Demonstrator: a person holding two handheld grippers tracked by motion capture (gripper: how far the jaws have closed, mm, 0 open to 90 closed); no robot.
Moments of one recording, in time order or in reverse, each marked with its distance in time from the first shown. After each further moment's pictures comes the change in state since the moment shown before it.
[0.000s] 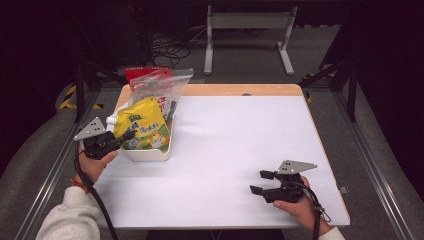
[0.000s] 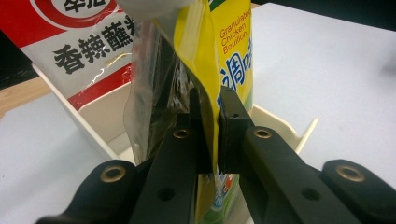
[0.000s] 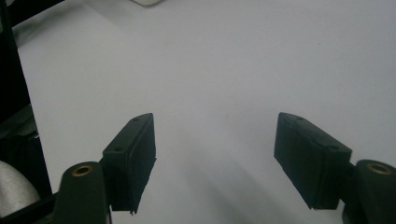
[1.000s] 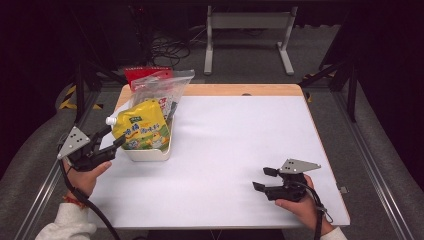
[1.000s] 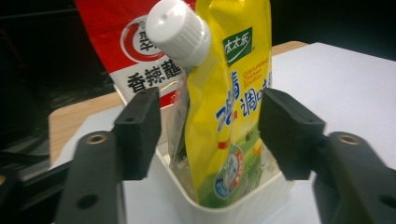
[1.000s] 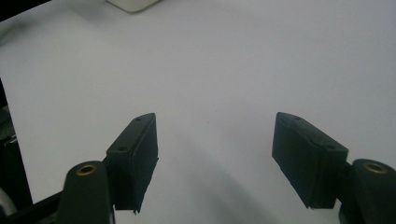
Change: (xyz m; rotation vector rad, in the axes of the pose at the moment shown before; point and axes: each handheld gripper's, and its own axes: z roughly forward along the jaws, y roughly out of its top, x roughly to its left) left arm -0.043 0.001 -0.044 -0.135 0.274 -0.037; right arm 0.000 0.004 -0.008 -0.022 -0.070 -0.025
